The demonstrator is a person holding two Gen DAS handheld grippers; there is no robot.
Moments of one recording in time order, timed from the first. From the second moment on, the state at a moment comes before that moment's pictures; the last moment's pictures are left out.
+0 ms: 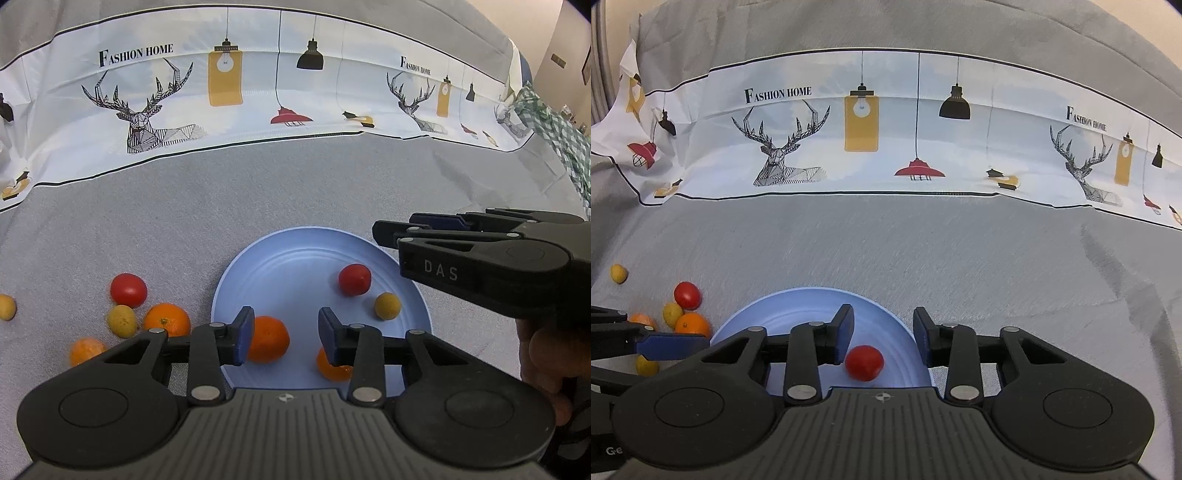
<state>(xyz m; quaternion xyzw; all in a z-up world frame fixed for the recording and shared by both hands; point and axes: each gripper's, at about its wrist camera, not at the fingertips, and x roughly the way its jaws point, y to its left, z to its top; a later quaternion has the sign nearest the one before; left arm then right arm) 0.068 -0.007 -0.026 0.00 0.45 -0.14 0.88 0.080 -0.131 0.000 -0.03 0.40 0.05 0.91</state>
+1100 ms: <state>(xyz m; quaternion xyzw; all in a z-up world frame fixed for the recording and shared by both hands) 0.039 0.193 0.007 -0.25 0.42 0.05 0.87 0.068 -0.114 0.024 0.04 0.32 0.09 0.94</state>
